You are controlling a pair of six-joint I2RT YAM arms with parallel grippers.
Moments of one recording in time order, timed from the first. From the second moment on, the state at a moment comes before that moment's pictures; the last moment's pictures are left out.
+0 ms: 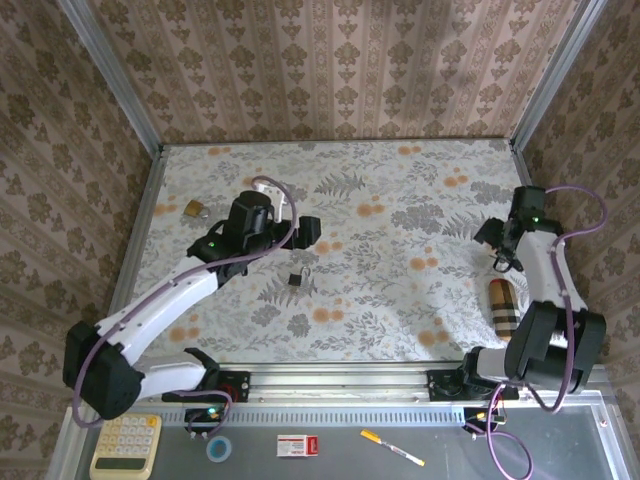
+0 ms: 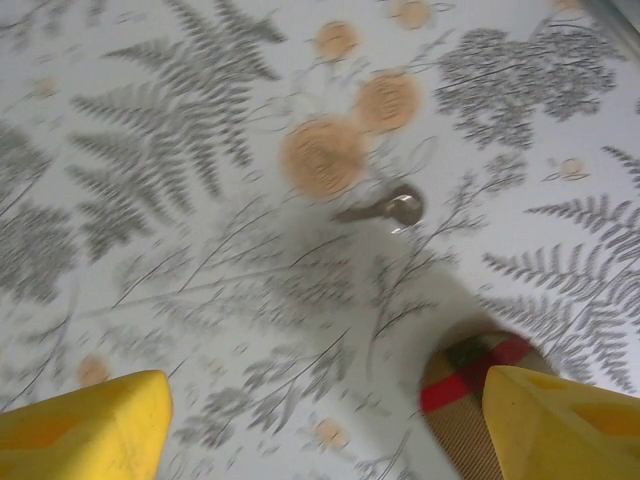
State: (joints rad) left arm -0.65 1.22 0.94 -0.30 0.09 -0.39; right arm -0.35 1.36 0.98 -0.76 0.07 0.42
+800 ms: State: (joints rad) left arm -0.55 1.39 0.82 -0.07 0.35 -0.36; right arm -0.42 1.71 1.08 -0.68 0.08 0.29
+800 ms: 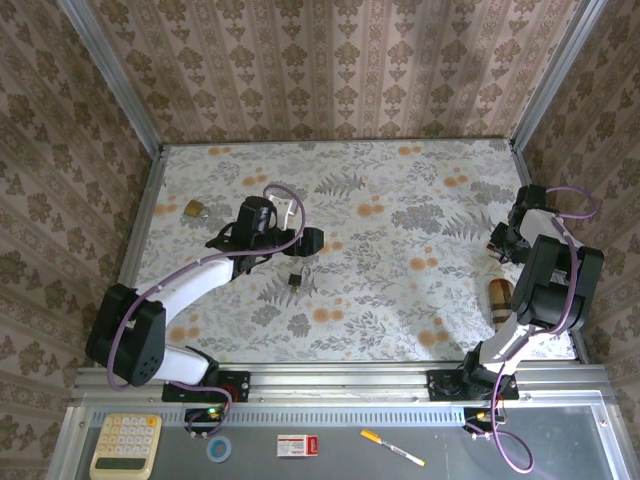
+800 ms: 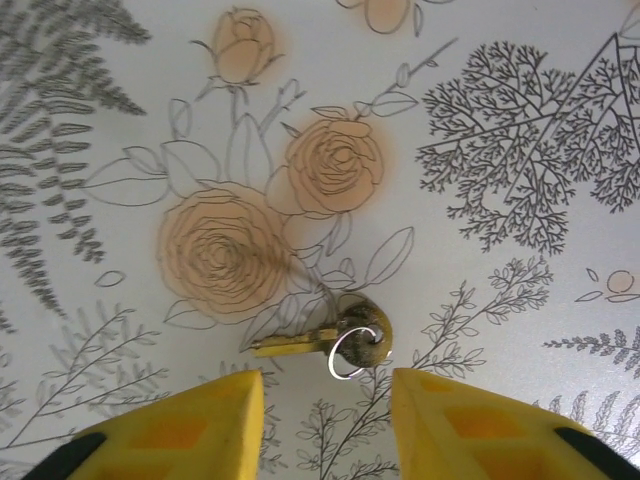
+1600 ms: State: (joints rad) left arm -0.55 1.41 0.81 -0.07 0.38 -0.37; right arm -0.42 1.79 1.08 -0.68 0.11 0.32
